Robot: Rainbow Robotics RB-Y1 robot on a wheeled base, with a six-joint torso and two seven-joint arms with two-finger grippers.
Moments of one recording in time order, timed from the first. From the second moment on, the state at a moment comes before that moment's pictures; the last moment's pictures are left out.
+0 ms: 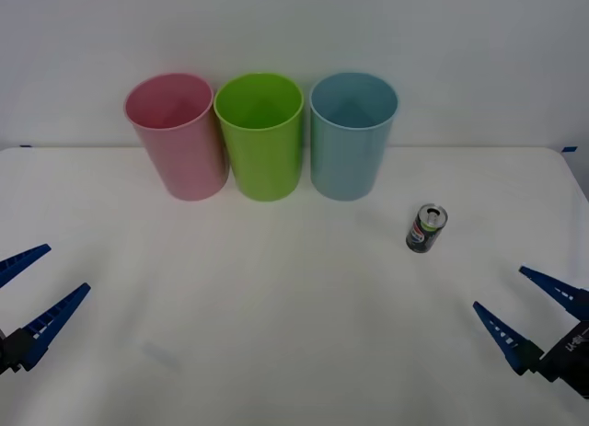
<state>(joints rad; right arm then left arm) 0.35 -0.41 -0.30 -1.55 0.97 -0.98 0.26 0.35 0.40 0.52 -1.66 -0.96 -1.22 0.00</state>
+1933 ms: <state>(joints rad) -0.10 -0.23 -0.22 -1.16 1.17 -0.70 0.31 0.35 0.40 0.52 -1.66 -0.96 -1.22 0.00</state>
